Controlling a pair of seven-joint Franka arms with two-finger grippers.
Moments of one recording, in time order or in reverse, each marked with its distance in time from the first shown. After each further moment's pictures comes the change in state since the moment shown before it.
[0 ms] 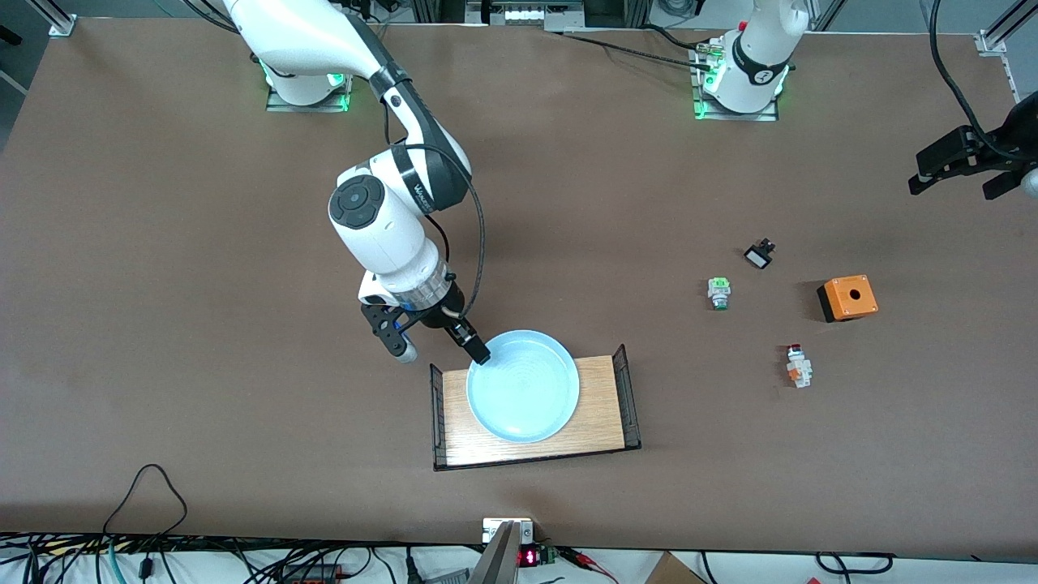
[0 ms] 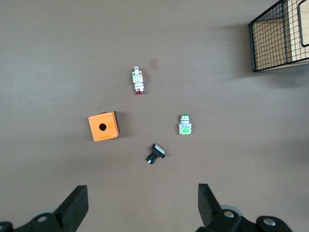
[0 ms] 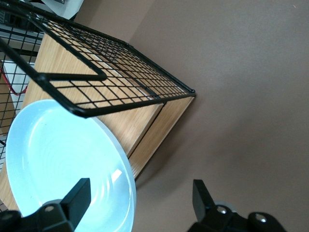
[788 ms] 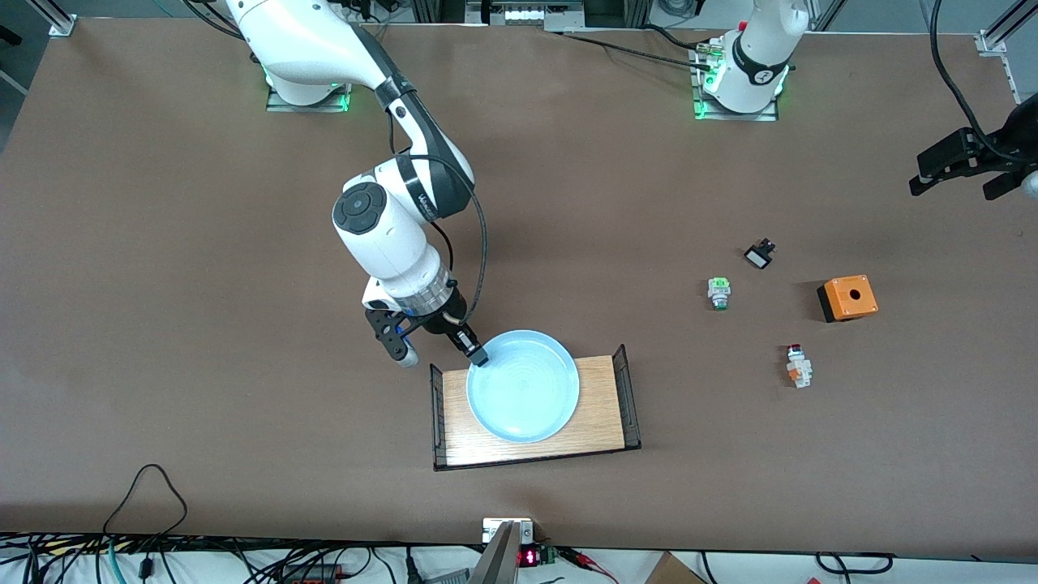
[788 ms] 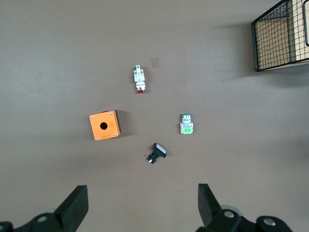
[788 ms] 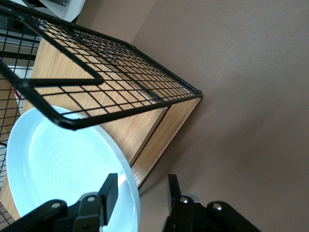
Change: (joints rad) left arm 0.007 0.000 0.000 -0.011 0.001 0.007 0.001; right arm 0.001 0.025 0.000 0.002 0.025 0.047 0.003
